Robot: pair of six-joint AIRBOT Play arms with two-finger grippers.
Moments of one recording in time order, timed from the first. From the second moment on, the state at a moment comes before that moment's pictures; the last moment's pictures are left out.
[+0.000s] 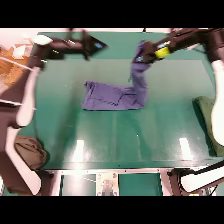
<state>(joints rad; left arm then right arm) -0.07 -1.97 2.07 0.03 -1.38 -1.33 0.16 -1.68 1.96 -0.85 1.45 1.42</state>
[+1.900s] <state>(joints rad) 0.28 -1.73 2.04 0.07 -1.59 -1.26 0.09 -1.85 1.40 -0.67 1.06 1.40</state>
